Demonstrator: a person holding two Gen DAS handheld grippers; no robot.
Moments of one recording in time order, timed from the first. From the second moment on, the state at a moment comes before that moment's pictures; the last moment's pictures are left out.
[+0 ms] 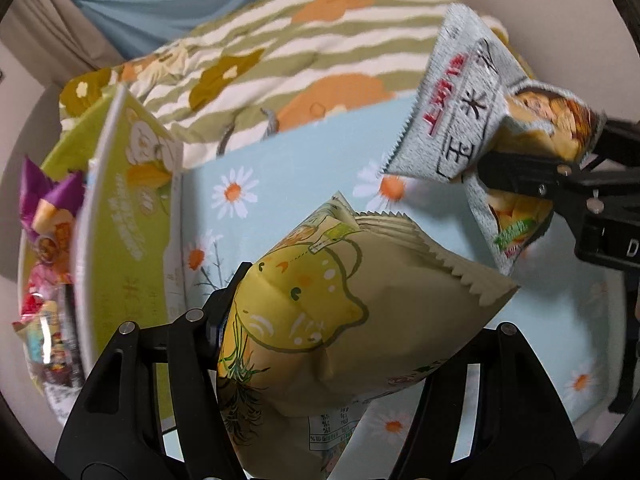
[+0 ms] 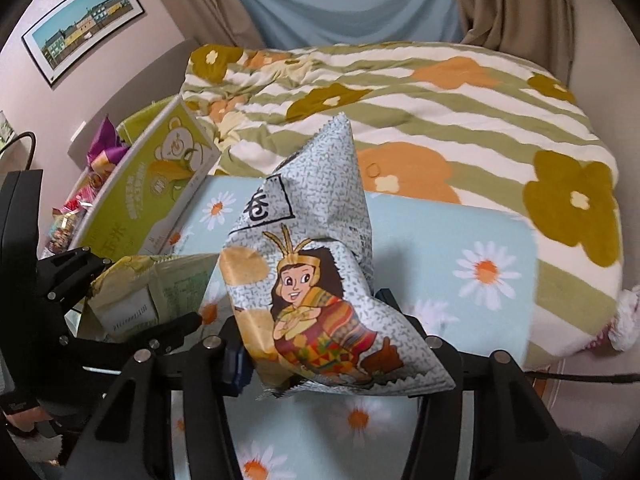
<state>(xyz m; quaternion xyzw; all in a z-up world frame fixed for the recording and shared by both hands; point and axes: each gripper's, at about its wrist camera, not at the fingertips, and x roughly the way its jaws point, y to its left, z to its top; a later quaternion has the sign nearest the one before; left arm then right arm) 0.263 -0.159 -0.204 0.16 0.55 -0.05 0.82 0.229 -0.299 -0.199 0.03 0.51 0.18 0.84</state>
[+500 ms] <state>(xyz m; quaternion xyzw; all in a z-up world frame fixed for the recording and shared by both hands) 0.251 -0.057 -0.053 0.09 0.43 -0.03 0.90 0.211 -0.231 -0.078 0.02 0.44 0.18 0.88</state>
